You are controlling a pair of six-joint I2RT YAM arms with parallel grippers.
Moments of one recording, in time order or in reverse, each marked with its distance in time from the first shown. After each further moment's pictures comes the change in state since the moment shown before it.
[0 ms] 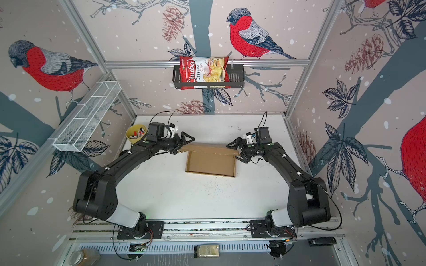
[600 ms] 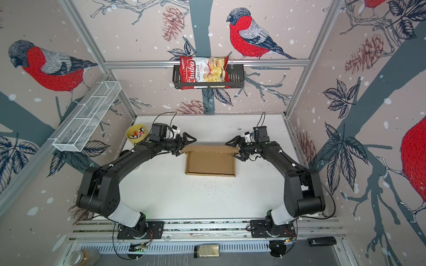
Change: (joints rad) left arm -0.006 0.051 0.005 0.005 0.003 -0.037; right arm -0.010 0.093 0.017 0.082 -0.034 0.031
